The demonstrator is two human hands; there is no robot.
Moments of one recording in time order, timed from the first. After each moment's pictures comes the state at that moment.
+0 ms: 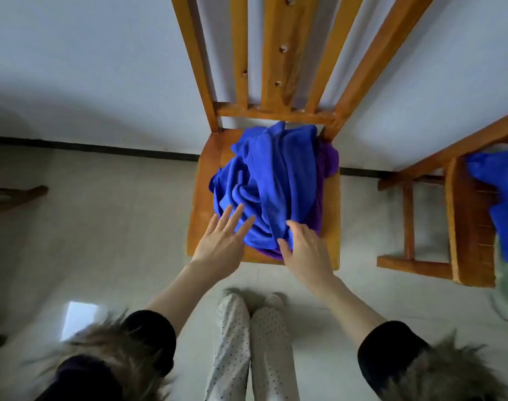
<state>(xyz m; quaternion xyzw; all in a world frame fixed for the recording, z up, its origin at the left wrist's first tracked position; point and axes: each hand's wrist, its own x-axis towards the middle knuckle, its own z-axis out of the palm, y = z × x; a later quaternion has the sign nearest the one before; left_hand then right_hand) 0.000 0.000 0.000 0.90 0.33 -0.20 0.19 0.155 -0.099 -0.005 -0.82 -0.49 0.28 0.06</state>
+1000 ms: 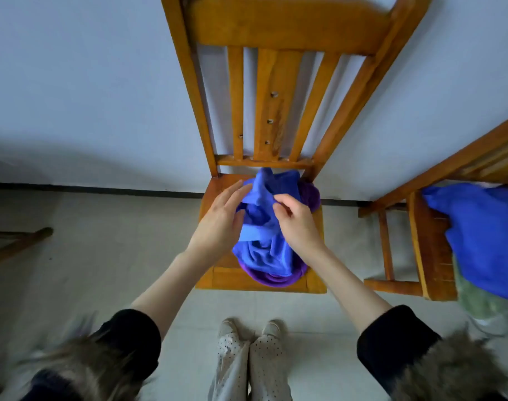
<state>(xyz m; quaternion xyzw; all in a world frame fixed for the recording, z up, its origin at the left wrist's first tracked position) 0.036 0.067 0.124 0.84 0.38 0.14 0.37 0.172 -0.011 0.123 -0.77 -0.32 0.36 0.42</state>
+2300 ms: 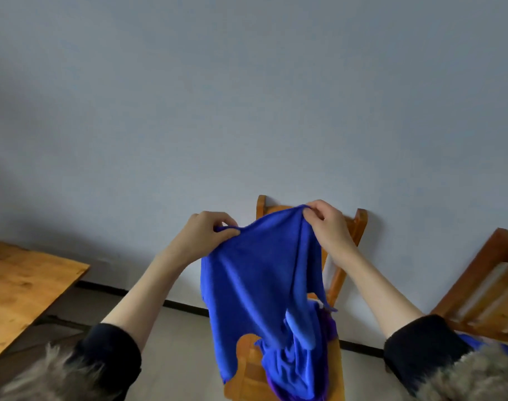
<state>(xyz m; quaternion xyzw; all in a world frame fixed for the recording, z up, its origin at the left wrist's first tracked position) -0.092 0.059 0.474 0.83 0.44 0.22 0.28 0.143 -0.009 0.454 -0.65 -0.51 0.19 0.53</state>
